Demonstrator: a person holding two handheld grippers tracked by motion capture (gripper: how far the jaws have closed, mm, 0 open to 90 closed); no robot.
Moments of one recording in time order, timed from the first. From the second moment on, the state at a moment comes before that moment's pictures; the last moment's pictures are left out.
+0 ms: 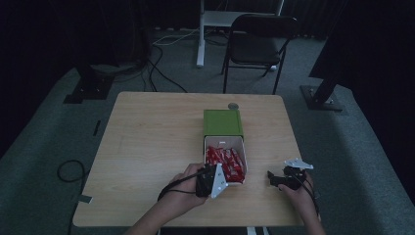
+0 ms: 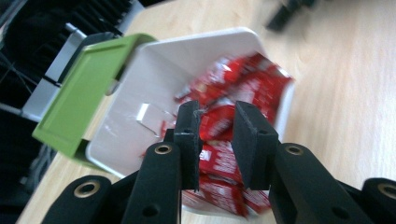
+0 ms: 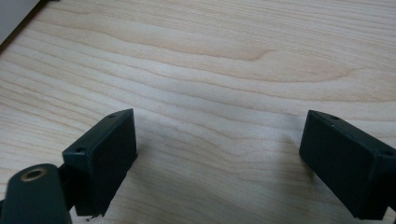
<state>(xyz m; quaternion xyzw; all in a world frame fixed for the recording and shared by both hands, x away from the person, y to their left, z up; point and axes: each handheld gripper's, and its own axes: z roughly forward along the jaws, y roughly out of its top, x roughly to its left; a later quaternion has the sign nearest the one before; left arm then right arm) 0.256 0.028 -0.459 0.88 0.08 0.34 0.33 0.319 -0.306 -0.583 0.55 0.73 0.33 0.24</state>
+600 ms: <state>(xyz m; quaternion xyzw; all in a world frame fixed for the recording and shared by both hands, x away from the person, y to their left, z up) 0.290 0.086 -0.453 0.83 0.21 0.32 0.40 0.319 -0.306 -0.583 0.55 0.73 0.33 0.24</state>
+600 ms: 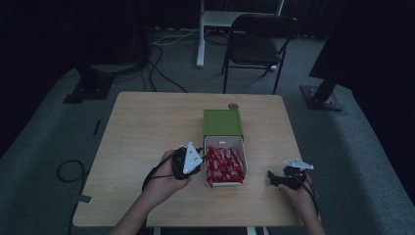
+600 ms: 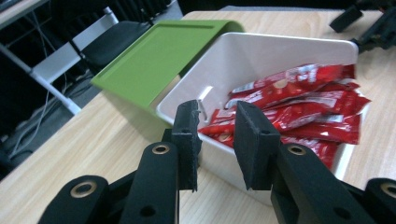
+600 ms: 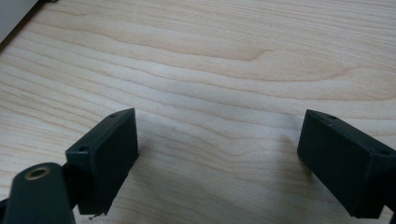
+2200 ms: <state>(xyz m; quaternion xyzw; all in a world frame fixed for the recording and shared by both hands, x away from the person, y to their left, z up) 0.308 0.212 -0.542 0.78 0.44 0.24 0.38 0.319 -0.306 -0.583 0.55 0.73 0.33 0.24</state>
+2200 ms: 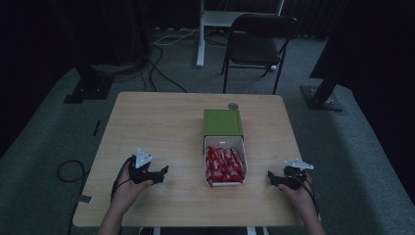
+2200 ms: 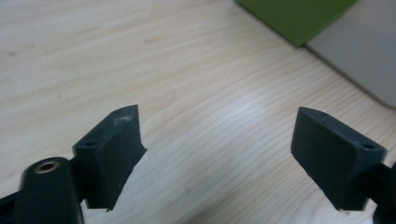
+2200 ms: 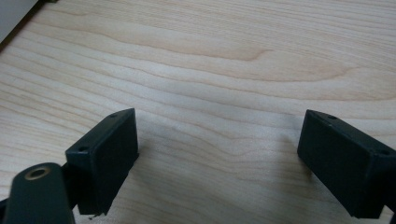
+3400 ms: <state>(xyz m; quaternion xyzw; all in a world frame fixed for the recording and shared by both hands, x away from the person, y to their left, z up) 0.308 0.272 -0.574 0.66 0.64 0.27 0.28 0.319 -0.306 -0.583 0.55 0.73 0.33 0.24</state>
